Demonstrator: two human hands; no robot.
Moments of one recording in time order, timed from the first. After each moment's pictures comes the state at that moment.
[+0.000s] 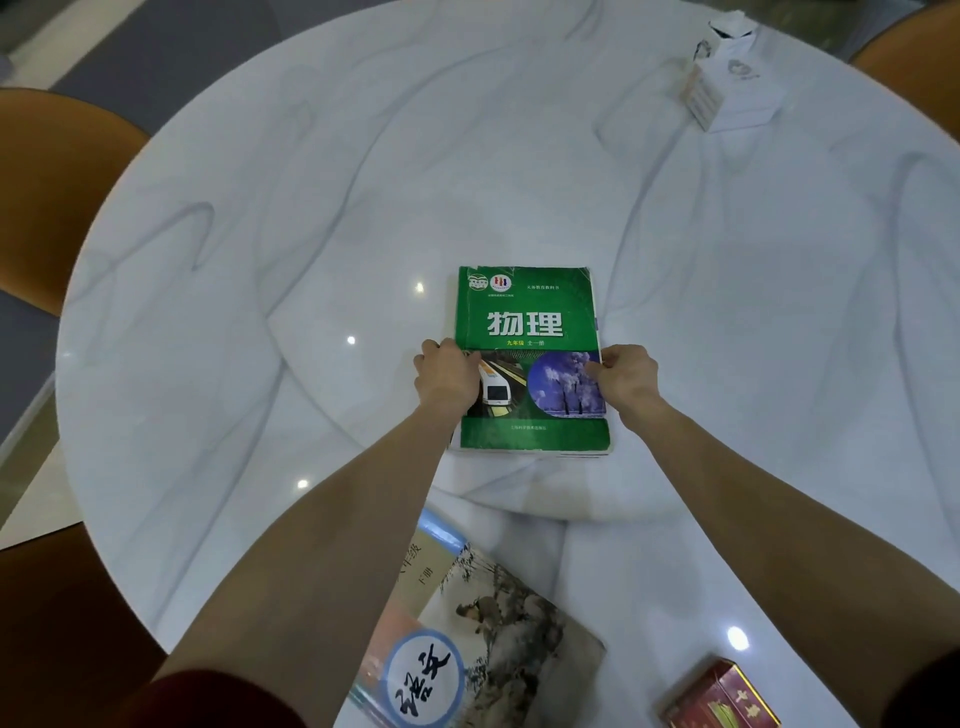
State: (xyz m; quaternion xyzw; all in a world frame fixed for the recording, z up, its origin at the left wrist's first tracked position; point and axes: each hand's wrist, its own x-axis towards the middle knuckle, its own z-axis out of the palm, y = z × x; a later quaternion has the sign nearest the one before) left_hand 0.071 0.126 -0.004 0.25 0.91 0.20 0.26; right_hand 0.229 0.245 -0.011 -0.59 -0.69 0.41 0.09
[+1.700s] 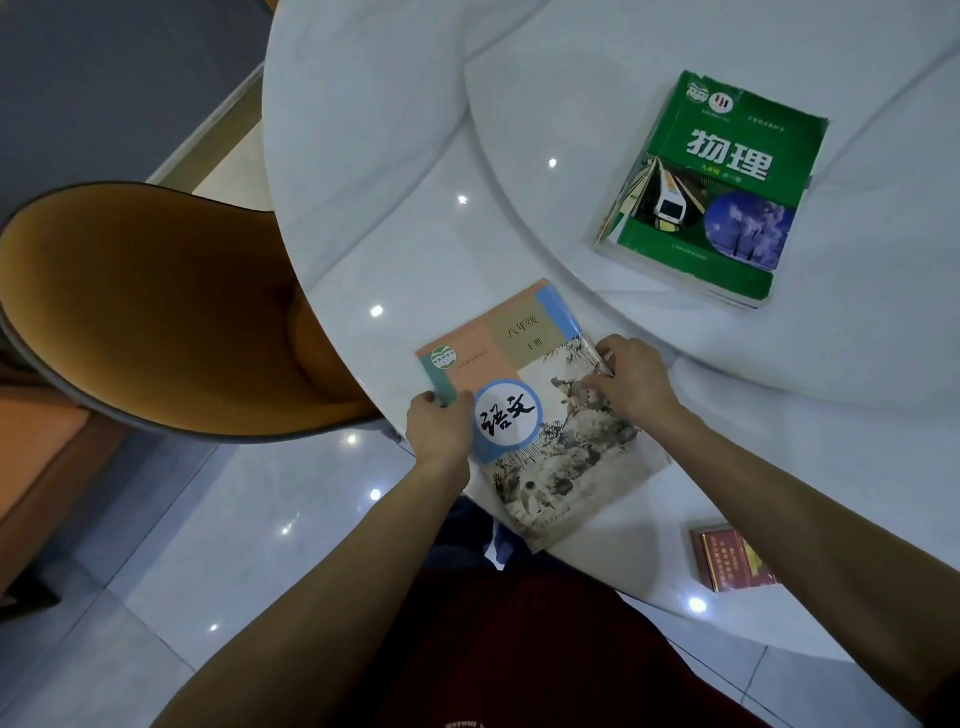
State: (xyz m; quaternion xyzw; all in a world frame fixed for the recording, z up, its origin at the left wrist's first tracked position) left_hand 0.232 -0.157 -0.026 -0.32 0.74 0.53 0.27; right_hand 0.276 0.042 -0.048 -0.30 -0.90 0.28 -0.15
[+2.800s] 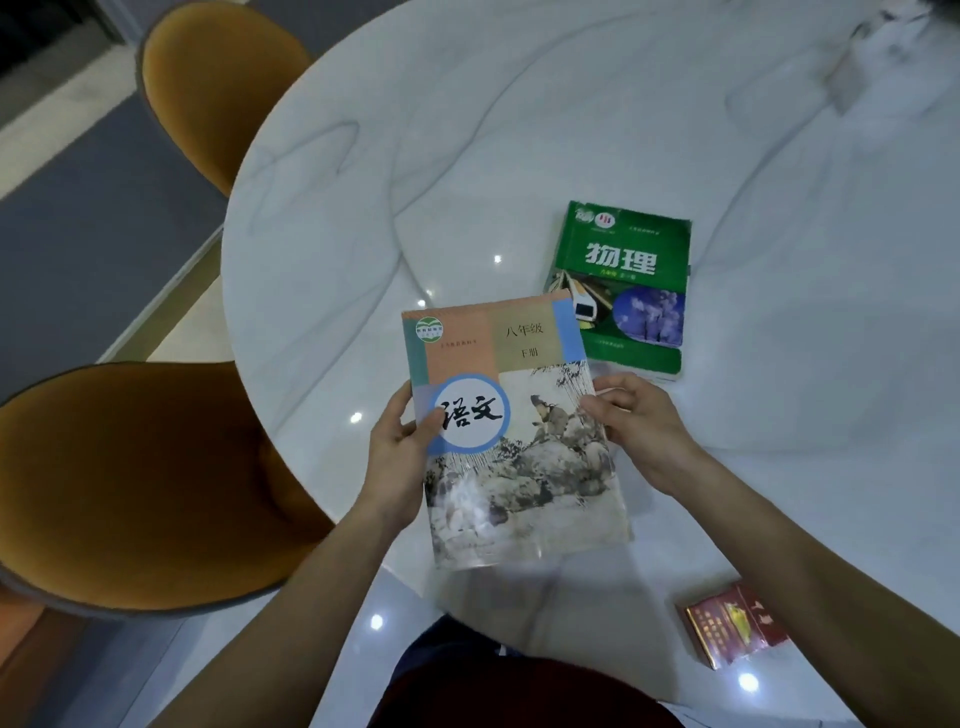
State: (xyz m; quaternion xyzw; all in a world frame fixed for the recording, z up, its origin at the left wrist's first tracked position) left_hand 0.159 -0.128 0.027 -0.01 0.66 0.68 0.32; right_hand 0.286 0.080 0.031 -0.41 -0.59 0.69 0.06
